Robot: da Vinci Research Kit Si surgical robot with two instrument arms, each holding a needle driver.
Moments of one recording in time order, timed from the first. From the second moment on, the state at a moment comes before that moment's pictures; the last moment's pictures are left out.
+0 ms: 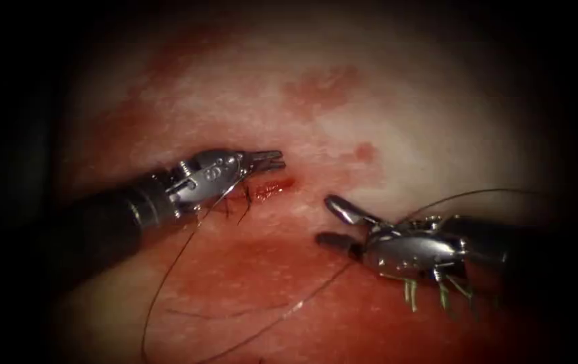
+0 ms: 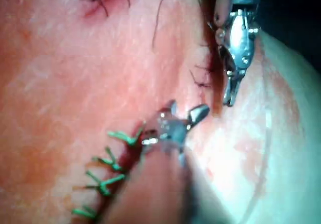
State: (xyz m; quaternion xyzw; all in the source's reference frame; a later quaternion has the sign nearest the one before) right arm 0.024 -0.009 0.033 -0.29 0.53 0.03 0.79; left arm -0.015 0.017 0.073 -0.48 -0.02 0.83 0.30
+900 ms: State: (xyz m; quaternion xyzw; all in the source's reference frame) right arm 0.033 -0.007 0.027 -0.33 0.48 0.01 0.82; left arm -0.016 0.014 0.069 -0.43 -0.01 0.82 0.38
